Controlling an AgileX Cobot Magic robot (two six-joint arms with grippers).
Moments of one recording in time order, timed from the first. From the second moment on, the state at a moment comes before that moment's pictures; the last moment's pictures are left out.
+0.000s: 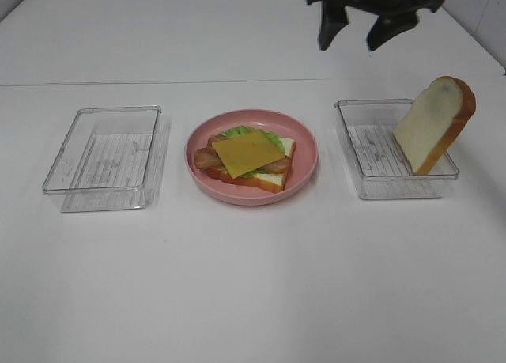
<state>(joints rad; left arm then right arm) -0.30 -0.01 -0.50 -0.06 1.05 0.07 0.28 2.02 -1.85 0.12 1.00 0.11</state>
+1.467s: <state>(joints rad) -0.30 -0.01 -0.50 -0.06 1.05 0.07 -0.02 2.13 -1.85 0.07 1.10 0.01</state>
